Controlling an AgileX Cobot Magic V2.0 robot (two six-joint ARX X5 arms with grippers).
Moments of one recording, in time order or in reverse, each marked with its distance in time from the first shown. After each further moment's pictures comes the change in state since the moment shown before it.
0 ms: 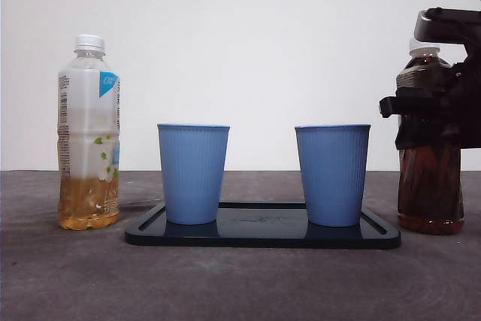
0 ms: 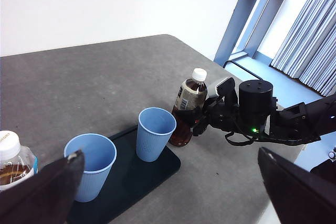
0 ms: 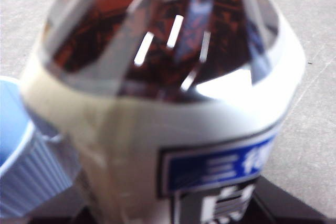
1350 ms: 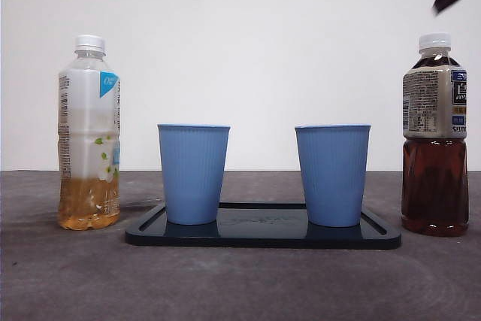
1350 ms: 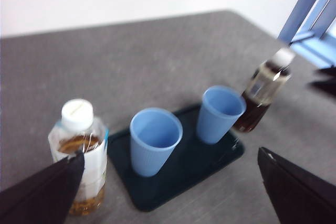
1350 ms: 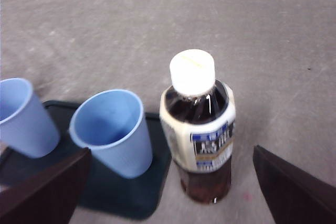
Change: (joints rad) left arm -0.001 0.093 -0.100 0.058 -0.207 0.069; right arm 0.001 -0.682 0.259 -0.995 -0.177 0.059
